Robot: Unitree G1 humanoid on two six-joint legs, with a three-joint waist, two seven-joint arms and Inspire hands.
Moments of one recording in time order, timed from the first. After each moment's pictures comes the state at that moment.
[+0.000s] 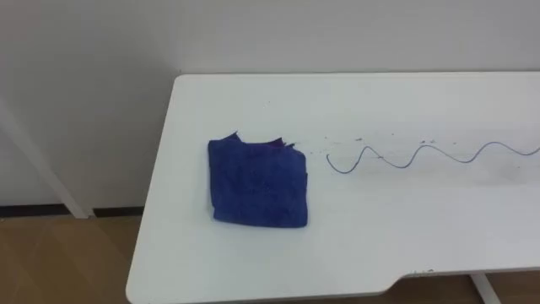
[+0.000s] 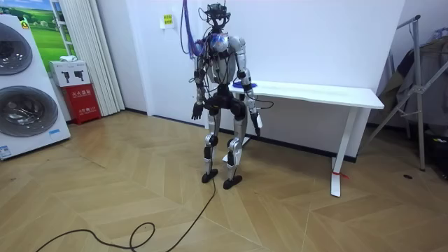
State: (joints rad) left arm 0.24 0.14 0.08 1.08 0.51 0.21 0.26; right arm 0.12 -0.20 0.13 1.30 -0.19 0.17 -0.03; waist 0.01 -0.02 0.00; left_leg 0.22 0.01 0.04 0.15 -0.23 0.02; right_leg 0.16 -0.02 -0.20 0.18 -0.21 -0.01
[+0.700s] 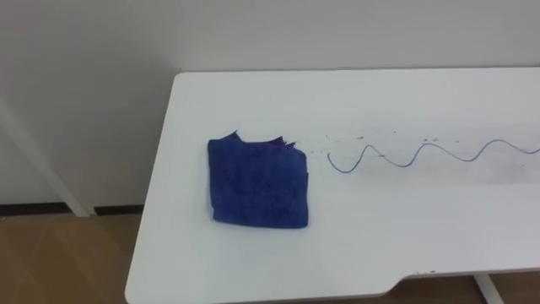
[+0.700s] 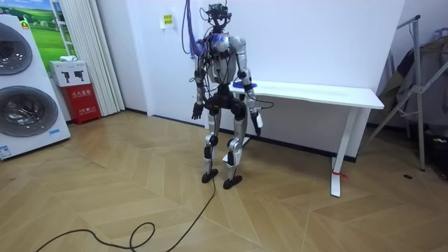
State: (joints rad) left arm 0.25 0.14 0.13 1.08 0.51 0.20 0.26; right arm 0.12 -0.20 0.06 1.33 -0.02 0.15 -0.05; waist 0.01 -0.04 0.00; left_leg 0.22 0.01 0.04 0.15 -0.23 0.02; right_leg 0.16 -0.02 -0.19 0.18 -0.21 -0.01
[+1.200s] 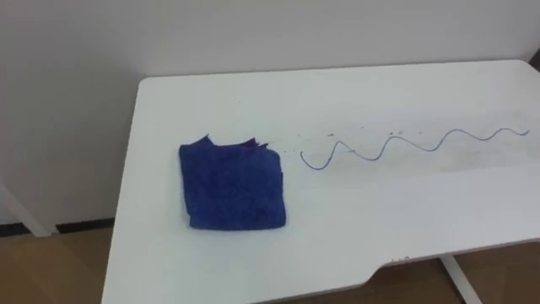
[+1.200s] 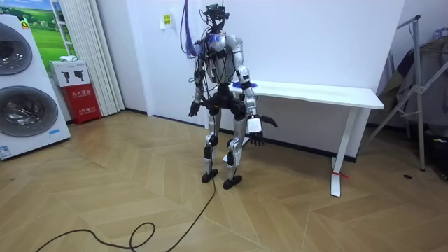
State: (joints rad) left arm 0.29 0.19 0.36 0.97 0.51 0.20 0.29; right arm 0.18 -0.35 -0.57 1.26 0.64 0.18 -0.29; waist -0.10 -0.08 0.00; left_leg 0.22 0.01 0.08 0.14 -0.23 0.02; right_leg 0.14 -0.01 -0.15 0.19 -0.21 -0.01
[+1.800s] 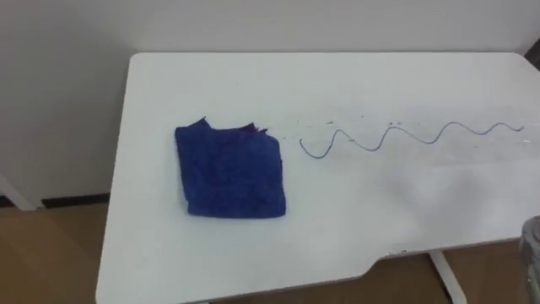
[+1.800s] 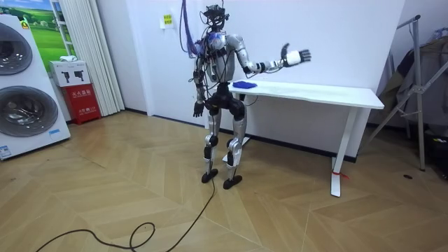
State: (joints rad) left arm 0.26 0.22 0.11 0.94 0.51 0.18 0.27; right arm -0.08 -0.38 -0.17 0.06 -0.27 0.12 -0.56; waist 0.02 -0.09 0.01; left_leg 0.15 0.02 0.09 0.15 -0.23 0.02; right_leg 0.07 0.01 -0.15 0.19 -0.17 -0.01
